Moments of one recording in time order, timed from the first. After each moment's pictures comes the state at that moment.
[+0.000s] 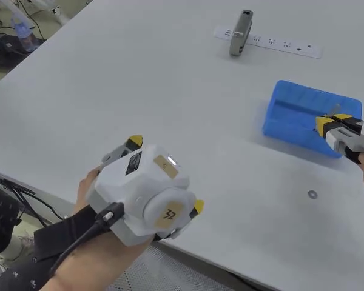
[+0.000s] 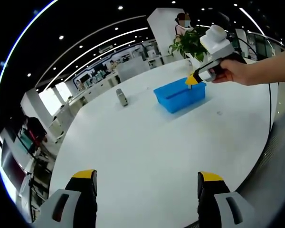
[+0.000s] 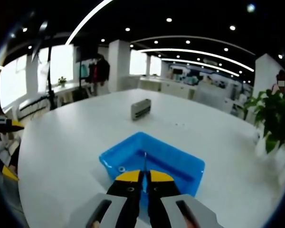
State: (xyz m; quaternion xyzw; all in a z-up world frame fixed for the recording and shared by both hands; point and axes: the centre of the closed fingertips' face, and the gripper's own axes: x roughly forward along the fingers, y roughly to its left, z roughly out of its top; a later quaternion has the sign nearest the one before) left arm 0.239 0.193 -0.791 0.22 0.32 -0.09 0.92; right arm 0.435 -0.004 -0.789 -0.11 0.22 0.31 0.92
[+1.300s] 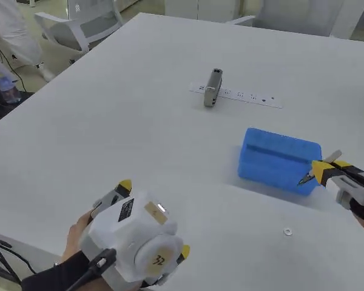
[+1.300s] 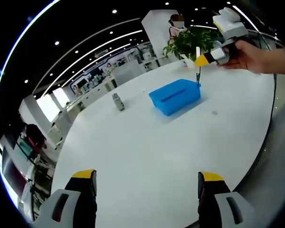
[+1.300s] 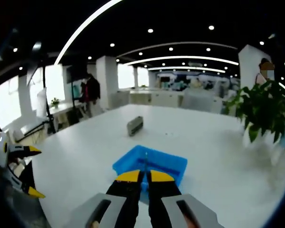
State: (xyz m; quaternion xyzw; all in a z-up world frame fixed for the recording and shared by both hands) left arm 0.239 0.185 -0.788 0.24 0.30 -0.11 0.92; right arm 0.381 -0.040 -0.731 -0.03 0.19 0.28 0.94
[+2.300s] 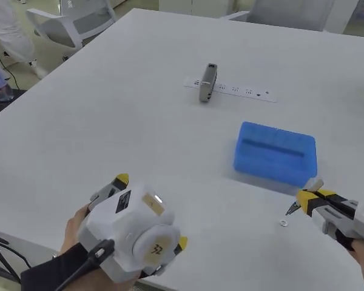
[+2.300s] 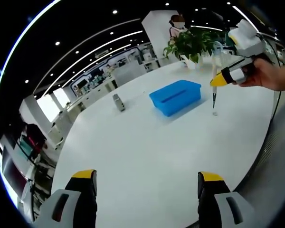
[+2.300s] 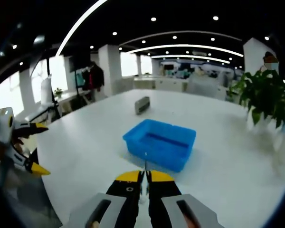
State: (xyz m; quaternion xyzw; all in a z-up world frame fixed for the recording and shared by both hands) left arm 0.239 0.186 -0.787 0.24 0.30 -0.11 0.92; right arm 0.332 -0.034 -0.777 -0.05 0.25 0.29 0.92
